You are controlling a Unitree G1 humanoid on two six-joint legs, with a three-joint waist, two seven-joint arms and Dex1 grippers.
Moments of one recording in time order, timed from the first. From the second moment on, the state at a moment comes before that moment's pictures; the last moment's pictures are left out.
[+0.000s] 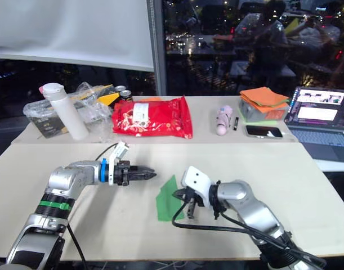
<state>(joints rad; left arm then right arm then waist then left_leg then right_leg) -0.67 0.51 -0.07 0.28 -0.48 0.88 -1.22 -0.34 -0.58 0.32 -0.36 0.15 0.60 0.87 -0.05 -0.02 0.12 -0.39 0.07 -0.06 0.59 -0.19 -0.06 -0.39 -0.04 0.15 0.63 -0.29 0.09</state>
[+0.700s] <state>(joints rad) -1.15 0.41 -0.34 0.90 -0.46 1.37 -1.30 -0.25 -0.71 0.18 -0.48 0.14 0.63 0.80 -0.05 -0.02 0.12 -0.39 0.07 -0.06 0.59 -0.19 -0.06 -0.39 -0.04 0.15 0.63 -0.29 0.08</state>
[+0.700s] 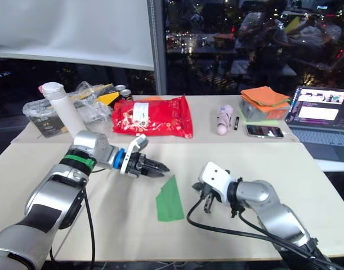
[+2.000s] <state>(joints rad) -1.00 0.10 0.49 0.87 -0.37 1.56 -0.60 -0.23 -0.68 0.15 -0.55 0.18 0.71 0.69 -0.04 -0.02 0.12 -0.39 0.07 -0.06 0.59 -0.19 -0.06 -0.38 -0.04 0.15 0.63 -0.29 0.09</state>
